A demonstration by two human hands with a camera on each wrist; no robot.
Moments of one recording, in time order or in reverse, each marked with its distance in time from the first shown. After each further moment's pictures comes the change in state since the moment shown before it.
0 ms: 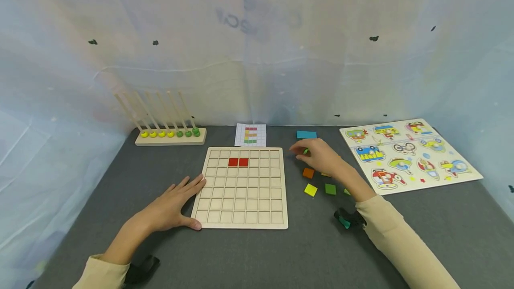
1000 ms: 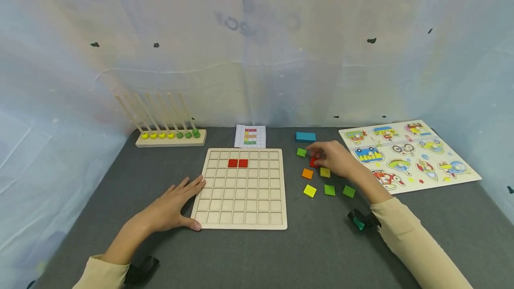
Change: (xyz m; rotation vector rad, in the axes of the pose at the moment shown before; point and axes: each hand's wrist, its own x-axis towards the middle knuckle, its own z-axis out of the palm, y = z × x) left_hand 0.001 -0.001 0.003 -0.002 0.006 -0.014; right_hand -0.024 0.028 -0.018 -0.047 -0.036 0.068
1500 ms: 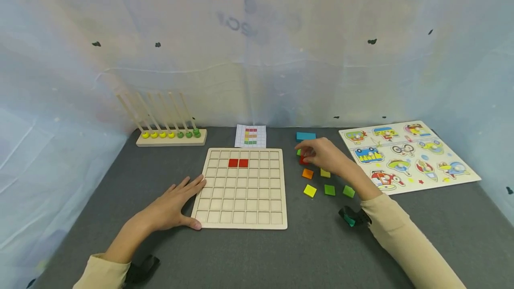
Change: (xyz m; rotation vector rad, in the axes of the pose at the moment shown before) left_hand 0.000 0.002 -0.001 0.006 -0.005 -0.005; right_hand 0.017 -0.021 0.001 0.026 -0.020 -0.093
